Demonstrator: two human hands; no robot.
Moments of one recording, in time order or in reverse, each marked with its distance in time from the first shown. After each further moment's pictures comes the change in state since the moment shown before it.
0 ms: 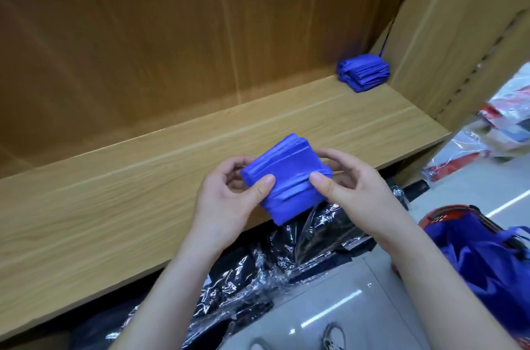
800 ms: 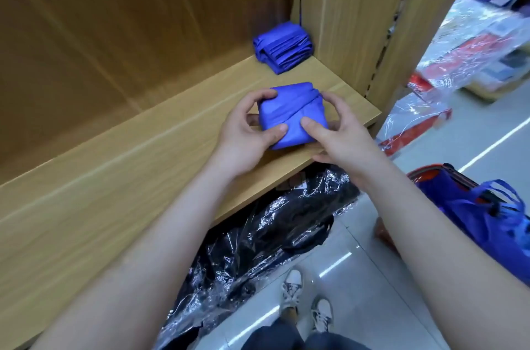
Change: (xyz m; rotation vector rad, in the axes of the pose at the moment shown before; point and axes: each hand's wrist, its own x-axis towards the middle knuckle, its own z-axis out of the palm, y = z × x) left_hand 0.116 0.002 0.213 0.104 -0.286 0.000; right_hand 0.091 0.051 -0.165 0.138 0.242 0.214
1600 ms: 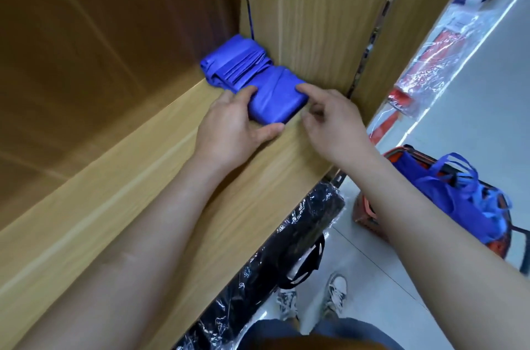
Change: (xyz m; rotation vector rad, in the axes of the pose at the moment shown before) left_hand 0.123 -0.019 0.016 0.903 -0.147 0.267; right_hand 0.083 -0.007 -0.020 -0.709 0.337 -0.277
